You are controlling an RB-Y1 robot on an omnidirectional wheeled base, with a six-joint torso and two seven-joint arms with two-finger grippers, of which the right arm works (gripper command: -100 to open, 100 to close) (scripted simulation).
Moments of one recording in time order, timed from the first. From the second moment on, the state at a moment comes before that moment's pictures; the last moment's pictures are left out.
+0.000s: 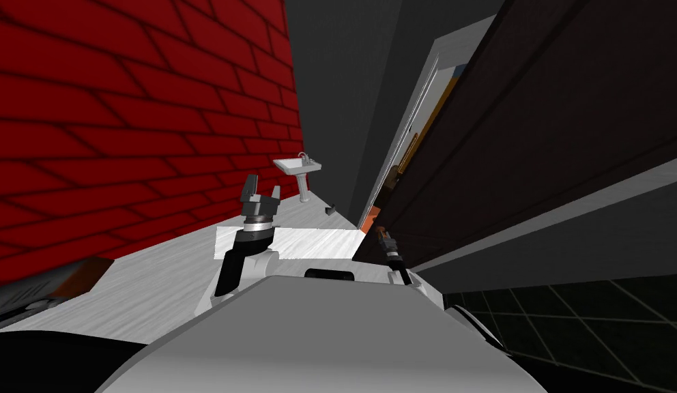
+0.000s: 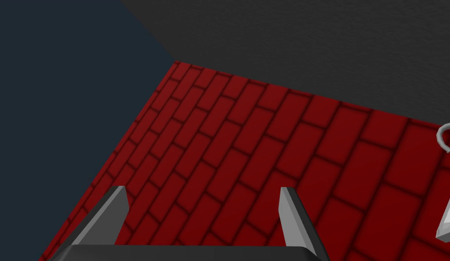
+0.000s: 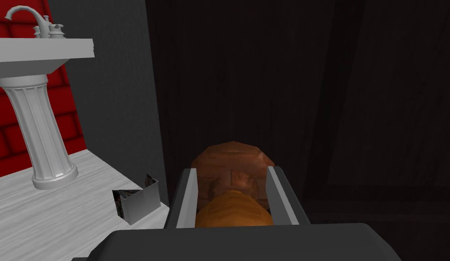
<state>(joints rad) -0.07 -0.45 0.32 -0.61 -0.42 -0.98 -1.77</state>
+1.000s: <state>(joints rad) -0.07 -0.48 0.38 -0.53 -0.39 -1.06 -1.85</state>
